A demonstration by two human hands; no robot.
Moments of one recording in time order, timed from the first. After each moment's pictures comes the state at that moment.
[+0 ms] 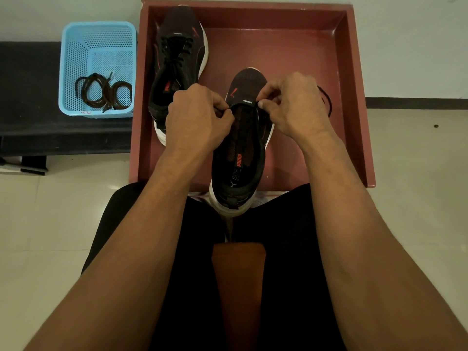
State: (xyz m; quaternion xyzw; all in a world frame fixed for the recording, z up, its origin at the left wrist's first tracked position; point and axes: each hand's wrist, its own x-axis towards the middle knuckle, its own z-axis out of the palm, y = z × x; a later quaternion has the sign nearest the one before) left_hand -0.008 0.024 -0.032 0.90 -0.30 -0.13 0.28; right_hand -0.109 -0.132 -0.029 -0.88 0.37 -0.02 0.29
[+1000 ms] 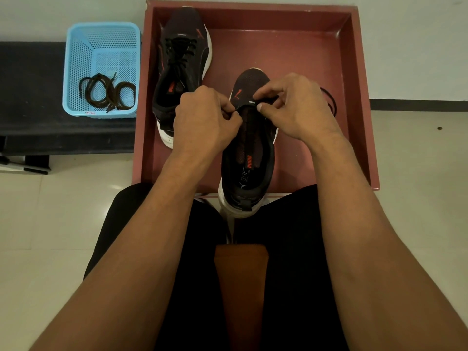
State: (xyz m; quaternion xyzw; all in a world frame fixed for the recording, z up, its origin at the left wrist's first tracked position) left_hand -0.011 0.021 -0.030 0.90 -0.30 -0.14 0.29; right_hand -0.113 -0.134 -0.026 -0.88 0.32 -0.03 0.33
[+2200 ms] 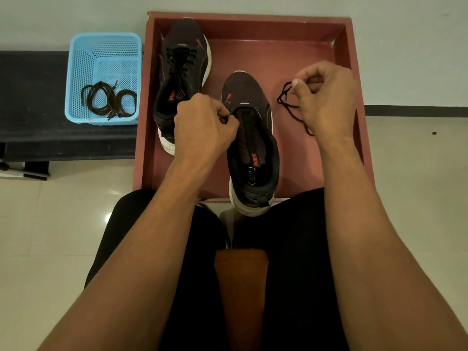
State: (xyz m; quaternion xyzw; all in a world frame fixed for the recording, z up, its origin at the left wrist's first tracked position) left_hand -0.012 0.018 -0.033 0.90 -0.28 -0.11 0.31; right_hand -0.123 -0.159 -0.027 -0.80 0.45 -0.24 0.33
